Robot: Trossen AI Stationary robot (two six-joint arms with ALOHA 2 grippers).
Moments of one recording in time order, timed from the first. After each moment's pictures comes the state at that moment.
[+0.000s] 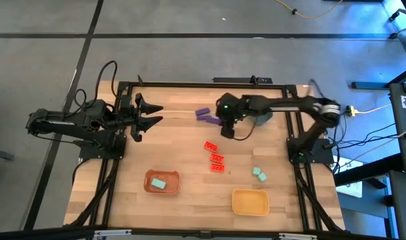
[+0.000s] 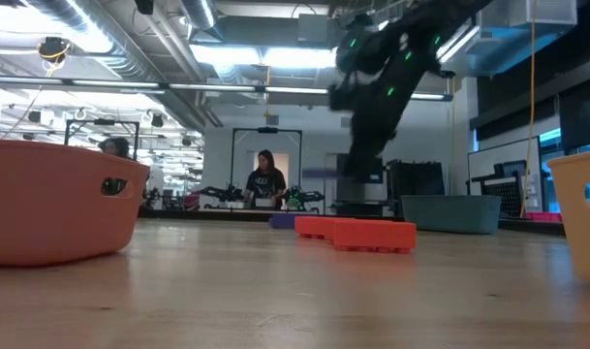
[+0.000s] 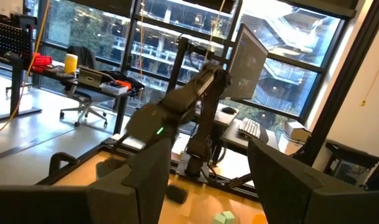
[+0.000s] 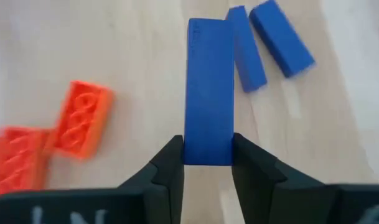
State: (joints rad) left arm -0.04 0.61 0.64 0.18 -0.22 -0.26; right arm -0.28 1.65 1.14 -0.52 -0.07 -0.08
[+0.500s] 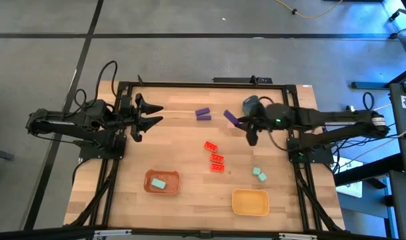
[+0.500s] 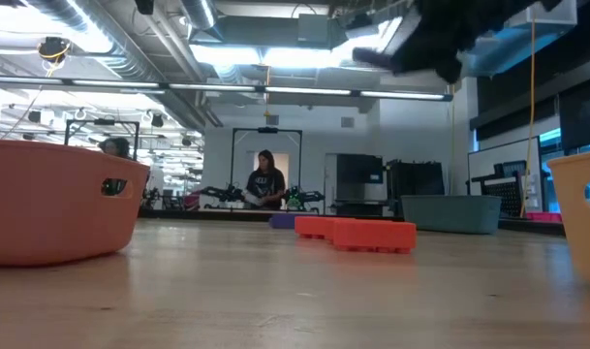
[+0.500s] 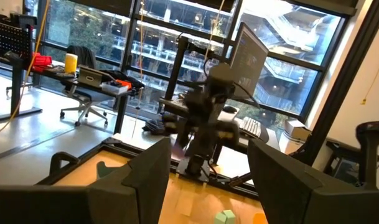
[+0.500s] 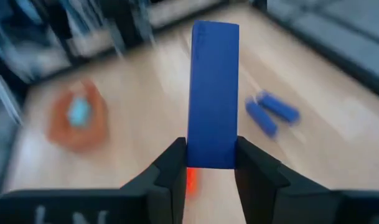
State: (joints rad) left arm -0.04 0.61 0.64 0.17 -0.22 -0.26; right arm -0.04 0.98 0.79 -0.26 0.16 0.39
